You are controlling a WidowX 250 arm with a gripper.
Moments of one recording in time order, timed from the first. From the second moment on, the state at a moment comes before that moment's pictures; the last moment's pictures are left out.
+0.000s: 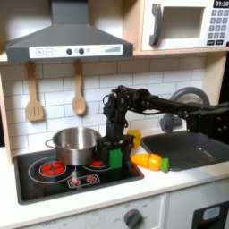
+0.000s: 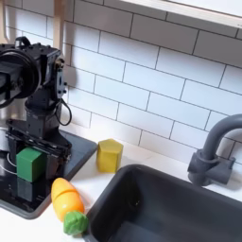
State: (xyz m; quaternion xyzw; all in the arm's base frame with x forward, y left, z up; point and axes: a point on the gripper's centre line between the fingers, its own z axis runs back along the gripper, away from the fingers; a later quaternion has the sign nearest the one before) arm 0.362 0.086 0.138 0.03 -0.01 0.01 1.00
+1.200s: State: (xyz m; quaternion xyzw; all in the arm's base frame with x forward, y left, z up) arm 0.357 0.088 0.137 0.03 -0.01 0.00 1.00
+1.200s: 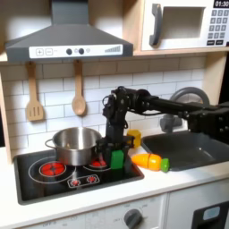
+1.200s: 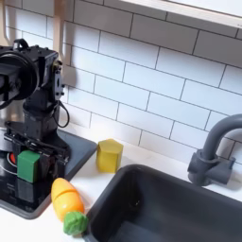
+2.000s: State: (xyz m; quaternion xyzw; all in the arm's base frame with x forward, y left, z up) arm 0.354 0.080 0.193 0.03 -0.08 -0.03 1.00
